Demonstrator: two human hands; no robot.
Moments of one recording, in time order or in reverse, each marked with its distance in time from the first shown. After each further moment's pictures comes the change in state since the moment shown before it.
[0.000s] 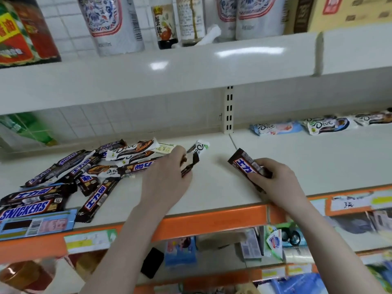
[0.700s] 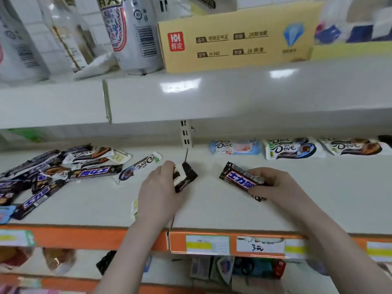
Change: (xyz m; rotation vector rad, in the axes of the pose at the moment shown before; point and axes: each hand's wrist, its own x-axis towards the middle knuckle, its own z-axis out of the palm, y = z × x) left_hand 0.022 0.156 0.087 0.059 0.078 -0.187; right_hand 0.075 0.102 -0.156 0.358 -0.381 0.113
